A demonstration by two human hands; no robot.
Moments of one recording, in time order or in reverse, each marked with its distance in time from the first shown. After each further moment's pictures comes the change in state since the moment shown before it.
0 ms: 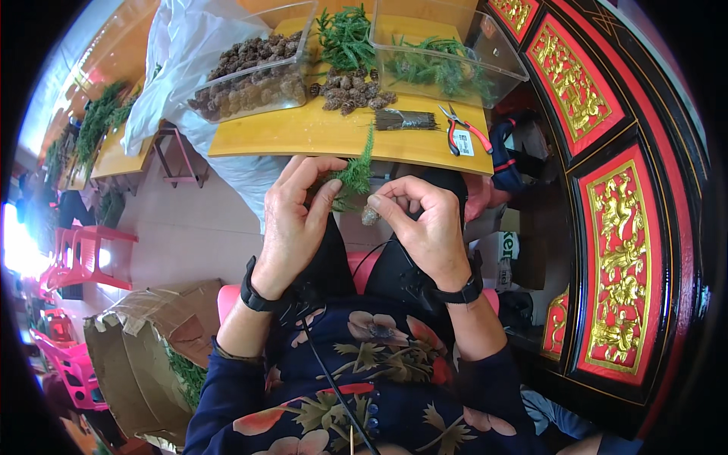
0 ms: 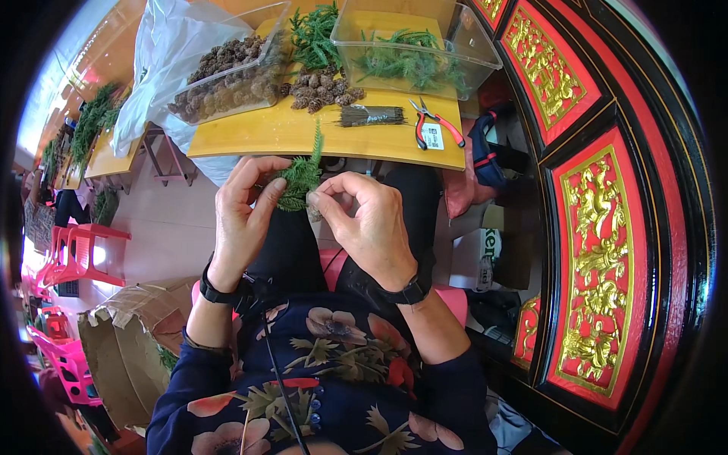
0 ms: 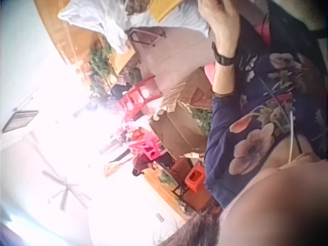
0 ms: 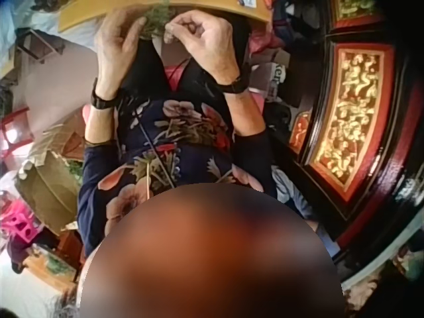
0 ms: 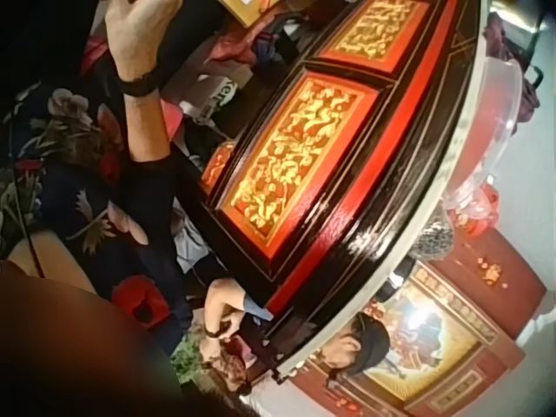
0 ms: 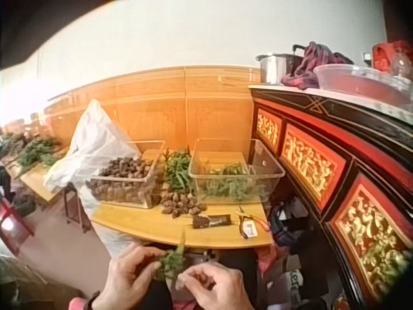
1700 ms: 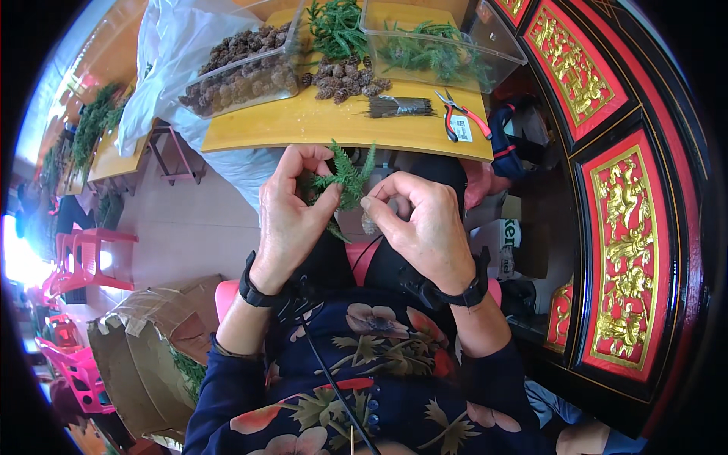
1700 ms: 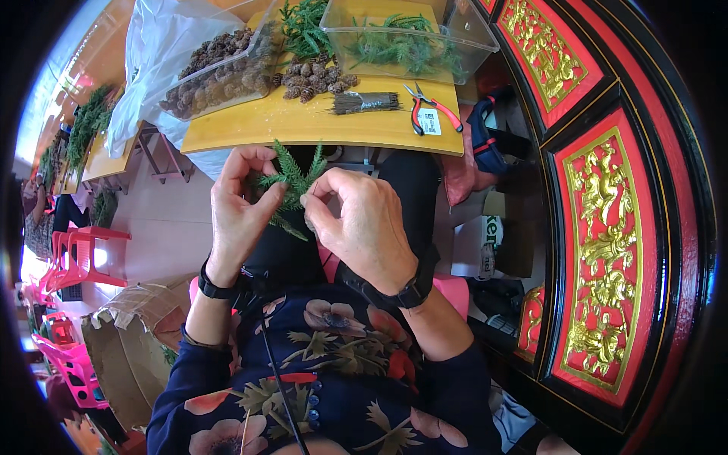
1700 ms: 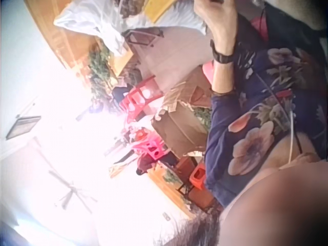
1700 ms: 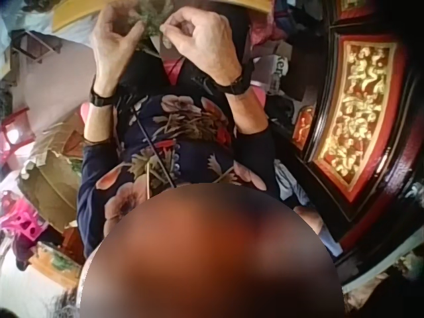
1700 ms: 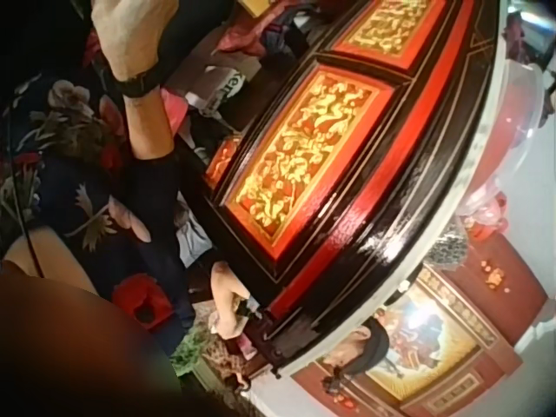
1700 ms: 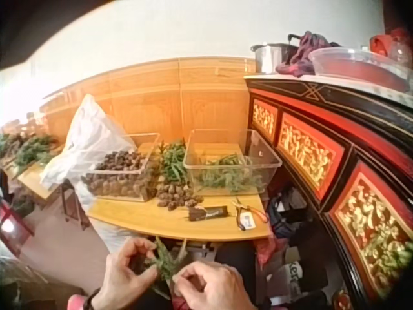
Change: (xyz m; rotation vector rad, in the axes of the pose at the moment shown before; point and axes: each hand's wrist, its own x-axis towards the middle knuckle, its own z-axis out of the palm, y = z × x) left_hand -0.002 -0.010 0.026 -0.133 0.082 -0.102; right_hand -0.006 0.004 -0.009 -0.177 -0.047 -0.026
